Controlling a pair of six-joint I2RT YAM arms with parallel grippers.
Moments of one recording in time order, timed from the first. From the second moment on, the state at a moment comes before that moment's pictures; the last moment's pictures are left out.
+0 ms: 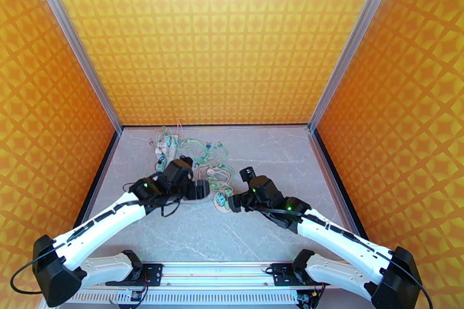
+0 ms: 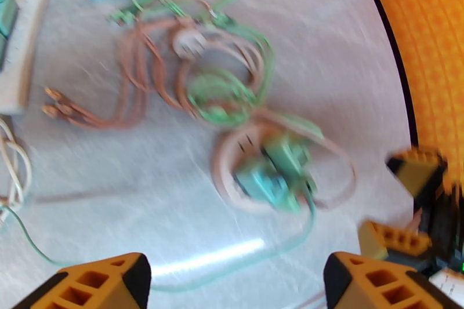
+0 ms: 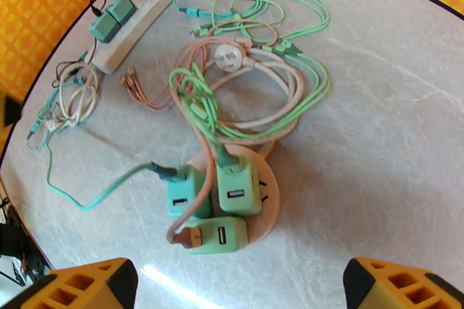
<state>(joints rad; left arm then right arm) -0.80 1.21 1.08 -0.75 0.03 -0.74 0.74 1.06 0.73 -0.43 0.08 0.34</state>
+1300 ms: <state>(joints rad) -0.80 1.54 0.85 -0.12 0.09 -0.82 0.75 1.07 0.77 -0.54 0.10 0.41</state>
